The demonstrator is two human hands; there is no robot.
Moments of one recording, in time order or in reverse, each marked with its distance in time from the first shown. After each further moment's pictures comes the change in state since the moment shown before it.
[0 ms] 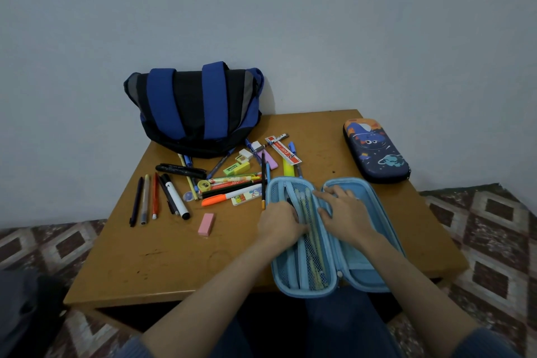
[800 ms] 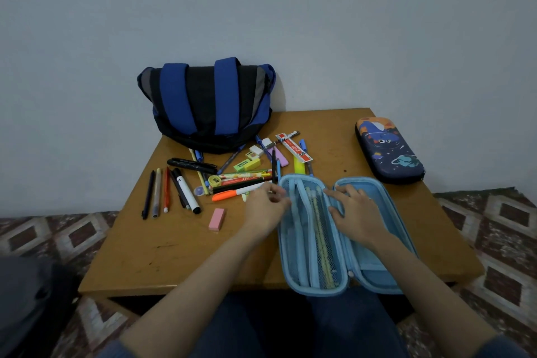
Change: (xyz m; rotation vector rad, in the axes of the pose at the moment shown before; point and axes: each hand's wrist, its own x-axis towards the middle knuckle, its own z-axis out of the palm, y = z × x) left_hand 0.004 -0.036 -0.019 -0.655 0.175 -0.096; right_hand -0.001 0.002 0.000 0.043 0.031 -0.016
